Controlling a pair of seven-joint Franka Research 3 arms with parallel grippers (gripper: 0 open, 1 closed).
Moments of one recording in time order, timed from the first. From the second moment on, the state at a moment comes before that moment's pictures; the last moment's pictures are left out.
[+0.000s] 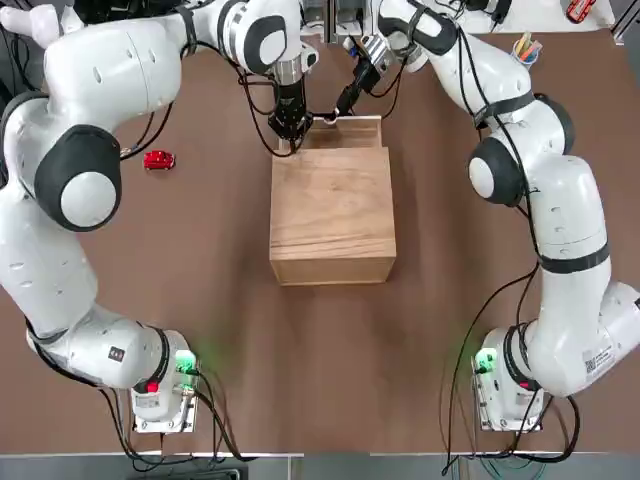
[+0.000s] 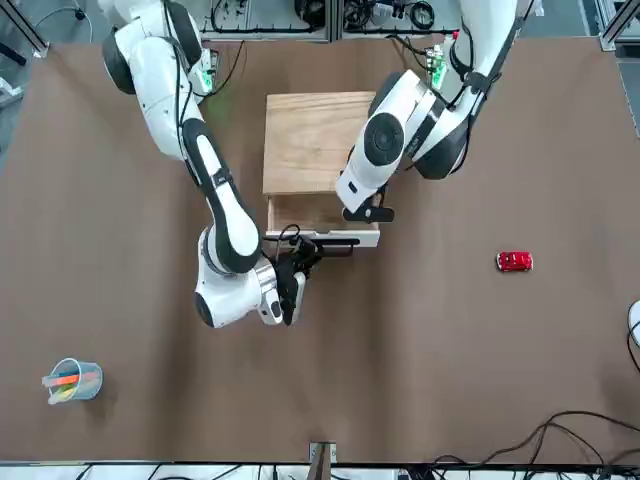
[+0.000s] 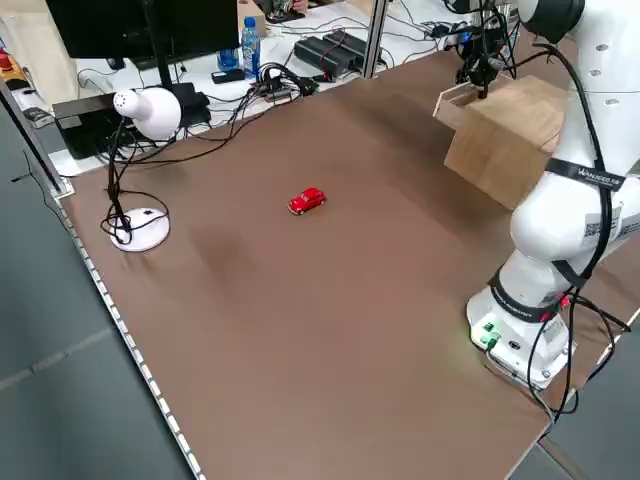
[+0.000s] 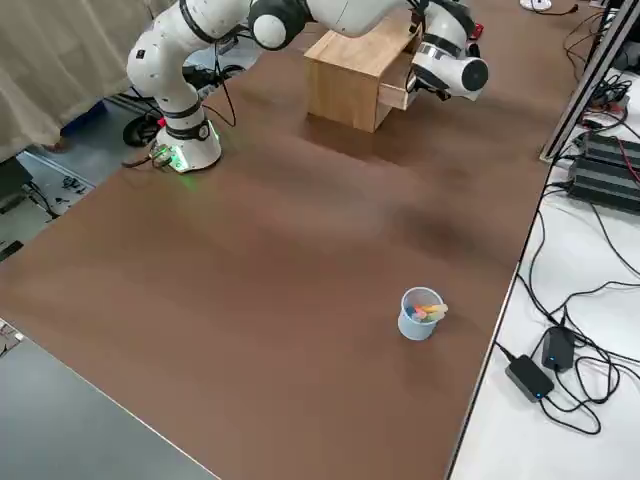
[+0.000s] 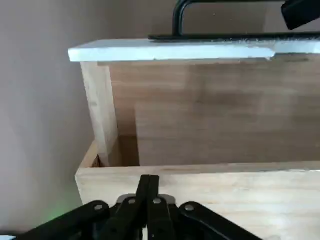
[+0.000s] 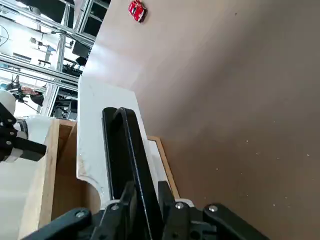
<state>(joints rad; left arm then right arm) -0.30 0.41 -0.46 -1.65 -0.04 1.81 -0.70 0.46 0.98 -0.02 -1.08 1.04 1.74 -0.82</state>
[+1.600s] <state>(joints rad) -0.29 0.39 -0.46 -1.62 -0.04 1.79 -0.70 0.44 0.98 -0.02 -1.07 1.18 1.78 -0.80</state>
